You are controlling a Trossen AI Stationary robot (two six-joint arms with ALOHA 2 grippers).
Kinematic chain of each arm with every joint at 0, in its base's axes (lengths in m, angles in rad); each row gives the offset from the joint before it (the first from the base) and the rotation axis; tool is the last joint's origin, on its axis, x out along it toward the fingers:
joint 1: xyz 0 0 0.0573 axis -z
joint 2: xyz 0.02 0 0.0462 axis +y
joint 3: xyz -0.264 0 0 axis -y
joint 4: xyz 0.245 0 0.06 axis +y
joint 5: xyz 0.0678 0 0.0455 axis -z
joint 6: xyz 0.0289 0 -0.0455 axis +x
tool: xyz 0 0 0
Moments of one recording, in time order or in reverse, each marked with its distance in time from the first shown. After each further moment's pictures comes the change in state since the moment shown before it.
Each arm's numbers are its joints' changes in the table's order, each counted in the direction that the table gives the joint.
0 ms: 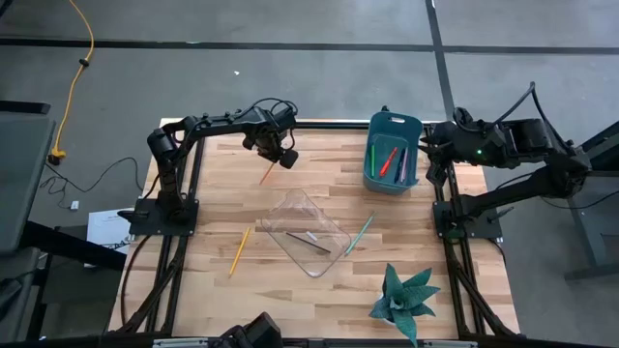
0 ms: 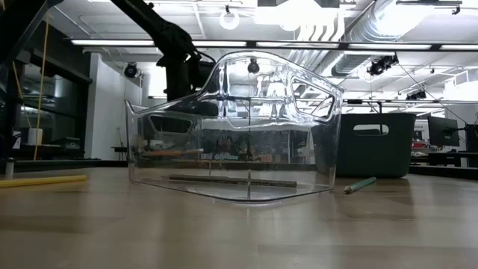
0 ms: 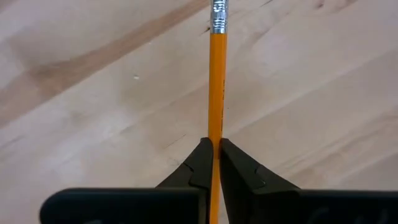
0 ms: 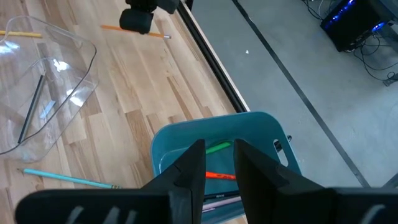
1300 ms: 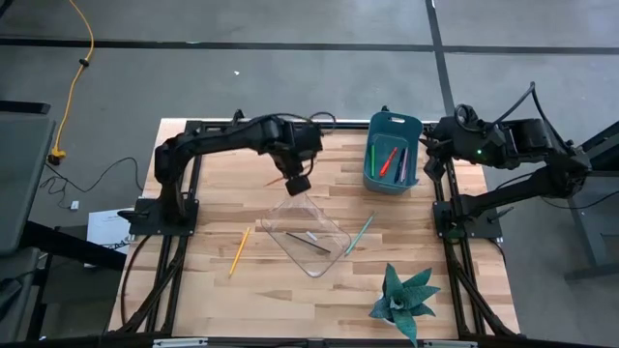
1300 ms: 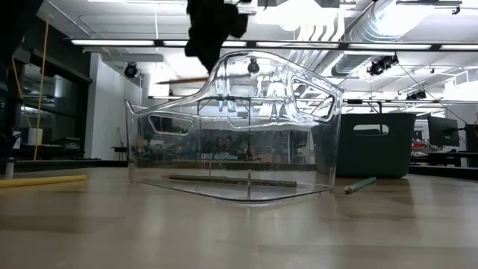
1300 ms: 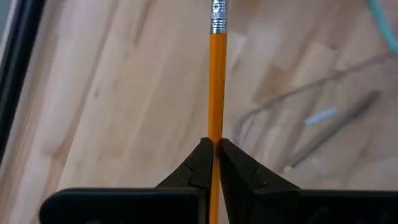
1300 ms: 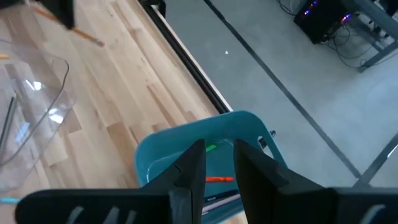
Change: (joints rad) left arm 0.385 -0.001 0.544 0.431 -0.113 0.308; right arm 0.000 0.000 0.000 0.000 0.096 0.084
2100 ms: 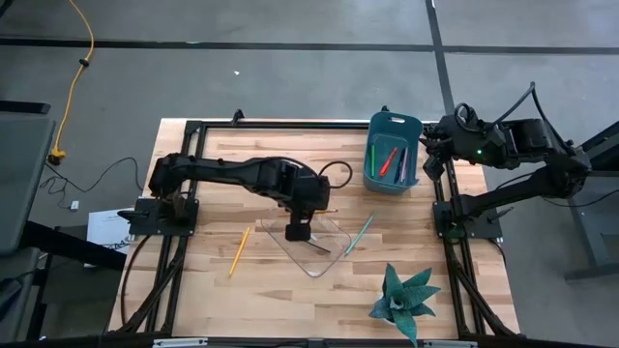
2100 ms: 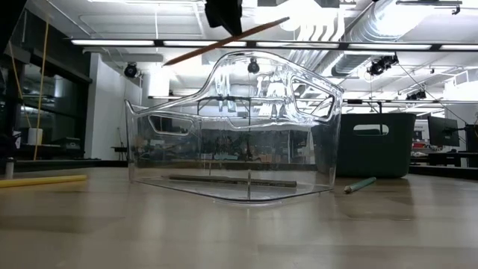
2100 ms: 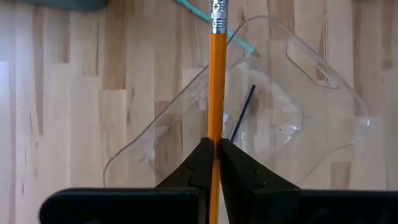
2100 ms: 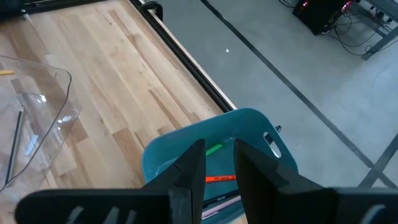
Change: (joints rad) left arm 0.311 0.000 0.024 -0.143 0.017 0.103; right arm 0.000 0.000 0.000 0.000 0.000 0.077
